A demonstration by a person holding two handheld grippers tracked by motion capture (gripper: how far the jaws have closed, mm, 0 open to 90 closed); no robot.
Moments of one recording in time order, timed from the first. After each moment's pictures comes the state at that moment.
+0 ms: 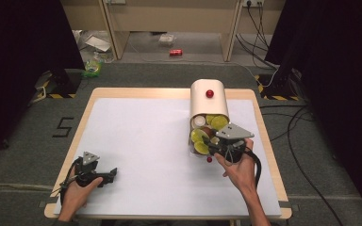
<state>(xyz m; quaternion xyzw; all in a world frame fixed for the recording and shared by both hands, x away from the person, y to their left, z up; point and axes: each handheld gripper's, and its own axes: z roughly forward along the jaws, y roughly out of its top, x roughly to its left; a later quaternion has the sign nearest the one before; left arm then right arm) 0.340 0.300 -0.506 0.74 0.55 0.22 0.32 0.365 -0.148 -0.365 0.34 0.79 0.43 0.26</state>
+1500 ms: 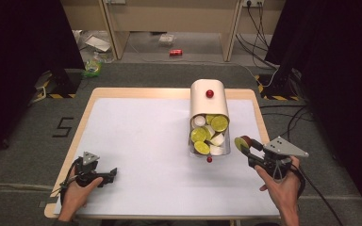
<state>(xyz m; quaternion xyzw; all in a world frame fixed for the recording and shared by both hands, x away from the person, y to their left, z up) 0.340 0.300 -0.506 0.74 0.55 0.22 0.32 0.322 -0.249 -0.368 0.41 0.75 0.44 0.28</state>
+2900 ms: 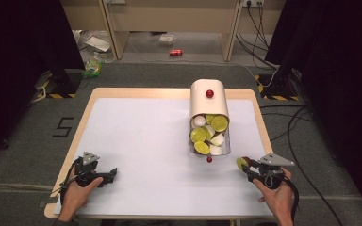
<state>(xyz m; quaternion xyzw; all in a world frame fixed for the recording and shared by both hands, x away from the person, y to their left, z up) 0.340 0.300 -0.506 0.74 0.55 0.22 0.32 0.329 -0.269 -0.452 0.47 0.78 0.36 0.22</state>
